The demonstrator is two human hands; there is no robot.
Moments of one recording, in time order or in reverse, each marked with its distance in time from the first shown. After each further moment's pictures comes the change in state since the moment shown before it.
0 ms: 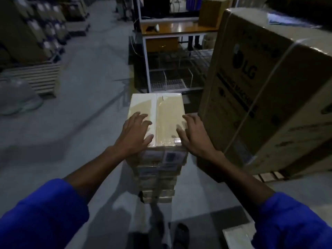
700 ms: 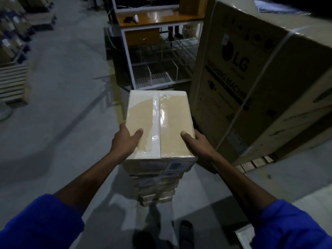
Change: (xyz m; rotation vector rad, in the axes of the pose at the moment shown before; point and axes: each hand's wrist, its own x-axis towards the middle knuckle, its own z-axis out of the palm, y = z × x) left_hand 0.043 -0.040 0.011 -0.710 -0.035 -0.515; right_hand 0.015 0.022 0.029 0.738 -0.094 0.670
